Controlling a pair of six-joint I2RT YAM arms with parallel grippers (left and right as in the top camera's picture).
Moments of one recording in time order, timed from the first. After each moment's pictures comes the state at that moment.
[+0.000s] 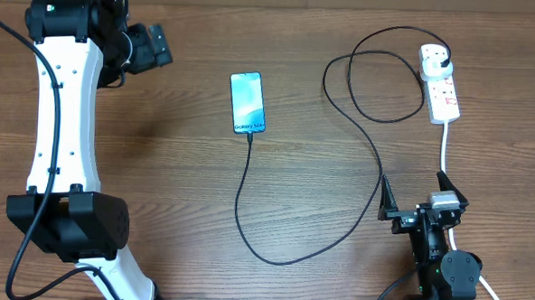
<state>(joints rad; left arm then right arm) 0.07 1.94 2.12 -1.39 0.06 -0.31 0.04 0.01 0.02 -0.03 -0.06 -0.09</state>
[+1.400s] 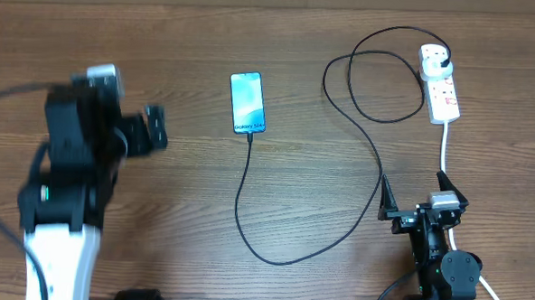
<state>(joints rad) 0.05 1.06 1.14 -0.82 0.00 -0.15 0.04 0.01 0.02 -0.03 -0.06 -0.09</state>
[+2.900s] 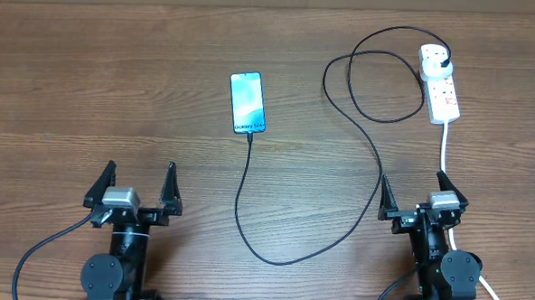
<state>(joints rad) 0.05 0.03 0.08 0.04 0.07 -0.11 0.04 0.01 0.02 -0.03 -0.06 -0.09</state>
